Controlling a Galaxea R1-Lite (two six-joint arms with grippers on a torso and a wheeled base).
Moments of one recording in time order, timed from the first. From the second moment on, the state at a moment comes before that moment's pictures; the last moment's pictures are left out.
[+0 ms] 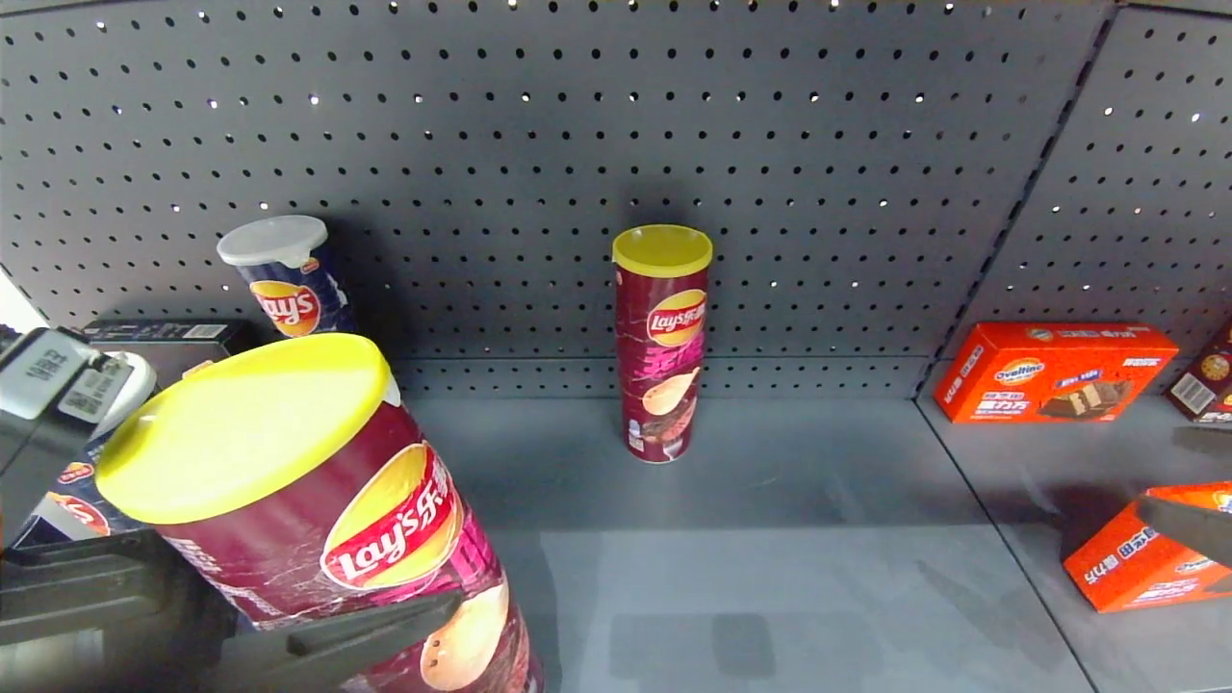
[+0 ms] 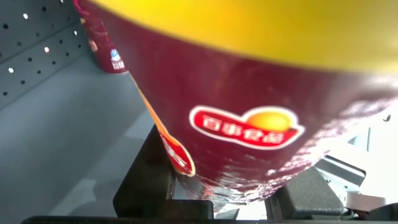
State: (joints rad) left arm -0.56 1.08 -0.58 -0.29 -0.49 0.07; right arm 0.33 0.90 -0.74 0.06 0.29 0.00
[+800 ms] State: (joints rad) left arm -0.56 1.08 -0.57 -0.29 -0.50 0.06; right arm 0.41 1.43 -0.93 -0.39 0.56 -0.12
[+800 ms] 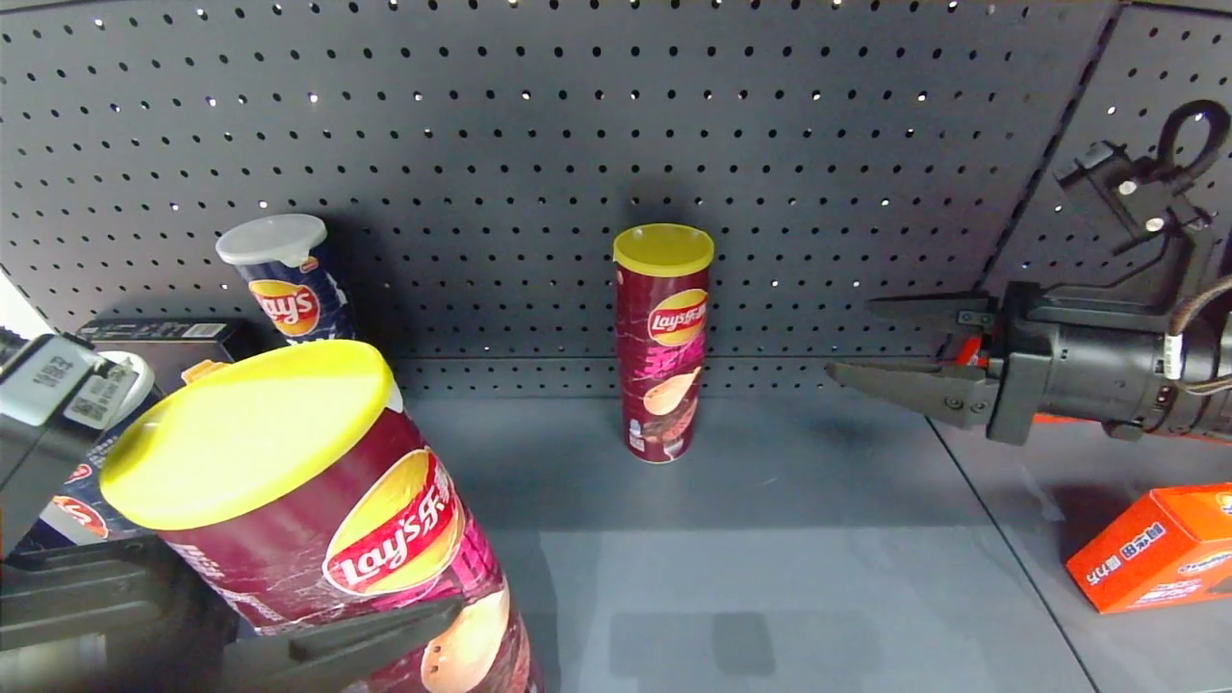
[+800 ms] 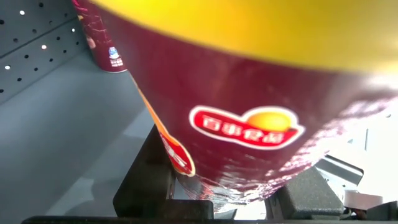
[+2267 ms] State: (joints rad) left arm -0.55 1.07 -0.57 -0.29 -0.50 0.06; right arm 0.50 1.86 -1.09 -0.68 0.66 -0.20
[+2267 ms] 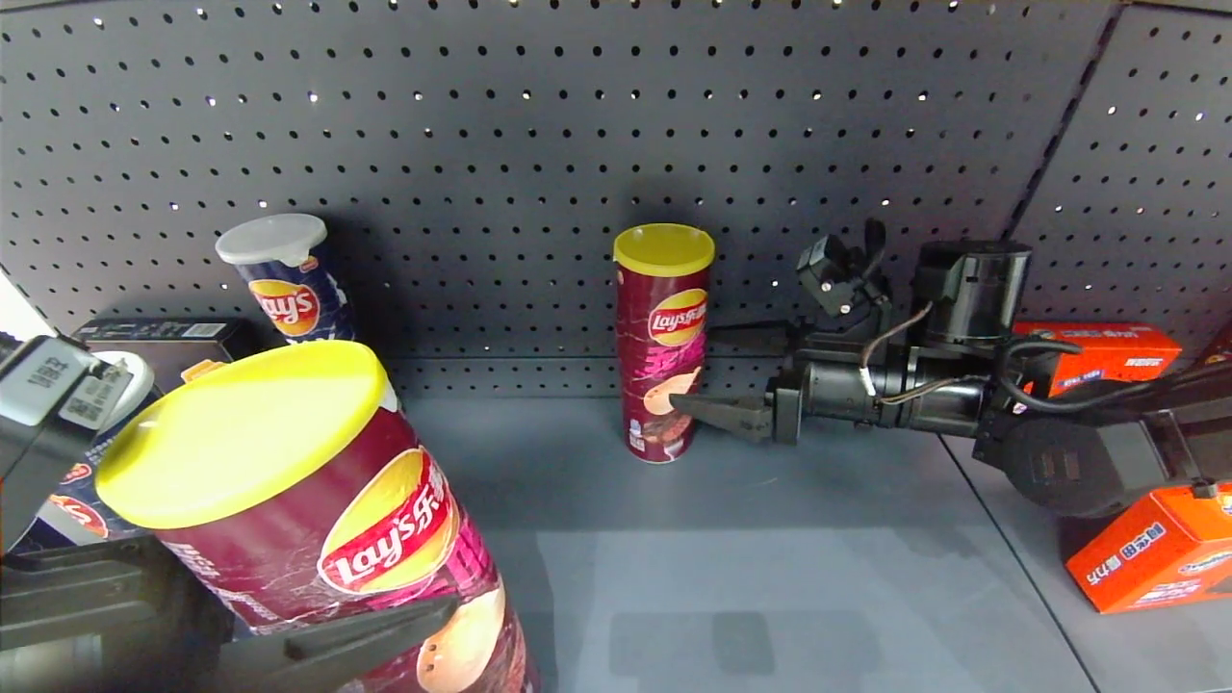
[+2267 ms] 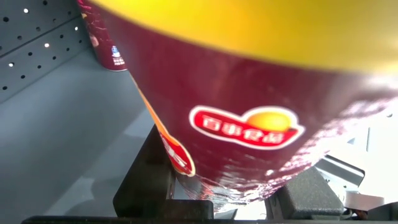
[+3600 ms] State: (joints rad) left arm -0.54 1.08 -0.56 -0.29 -0.50 0.06; right arm 0.56 2.03 -1.22 -0.68 0.65 -0.20
